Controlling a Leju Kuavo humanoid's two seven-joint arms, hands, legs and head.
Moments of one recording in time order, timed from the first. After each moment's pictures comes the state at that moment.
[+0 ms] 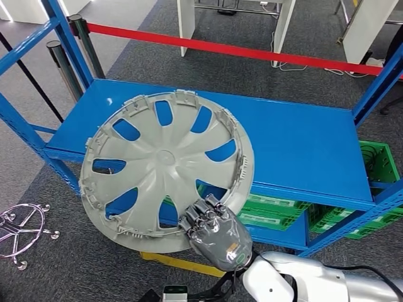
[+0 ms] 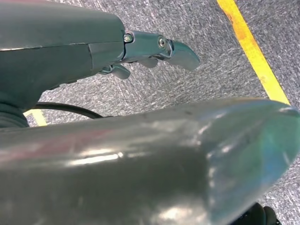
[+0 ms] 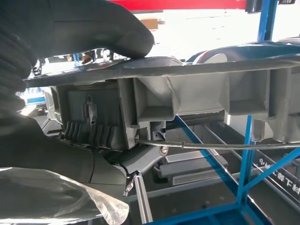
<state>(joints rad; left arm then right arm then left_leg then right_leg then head) -0.04 -0.19 0.39 -0.20 -0.94 0.14 -0.34 -0.77 -0.30 1.53 -1.64 1.56 -0.46 0.62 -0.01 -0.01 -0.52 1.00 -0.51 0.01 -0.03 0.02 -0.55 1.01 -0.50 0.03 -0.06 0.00</state>
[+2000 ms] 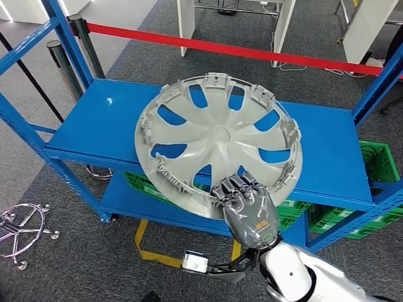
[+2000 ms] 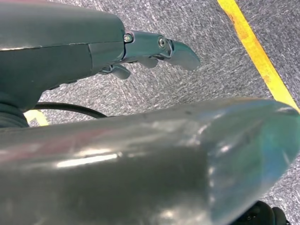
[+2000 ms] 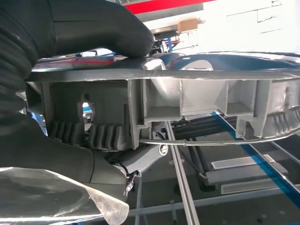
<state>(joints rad) -0.04 -0.19 0.39 -0.20 -0.96 0.14 -0.33 -0.53 -0.33 1.13 -1.67 1.56 -0.45 0.45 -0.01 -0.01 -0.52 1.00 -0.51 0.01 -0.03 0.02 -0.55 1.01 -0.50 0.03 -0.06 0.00</state>
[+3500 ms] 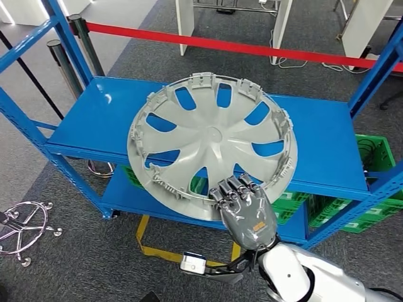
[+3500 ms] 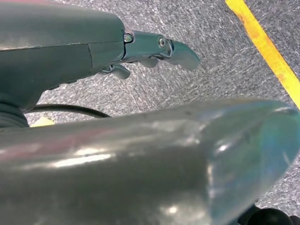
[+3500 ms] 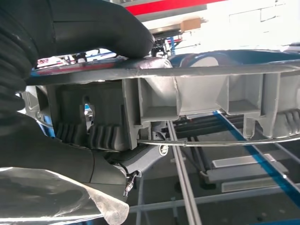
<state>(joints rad) -0.04 -0.18 0.38 -0.20 -0.99 0.15 -0.31 -0.59 -0.35 1.22 -1.67 1.57 -0.44 0.54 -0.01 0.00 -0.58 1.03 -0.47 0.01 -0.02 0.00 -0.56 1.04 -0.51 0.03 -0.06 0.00</state>
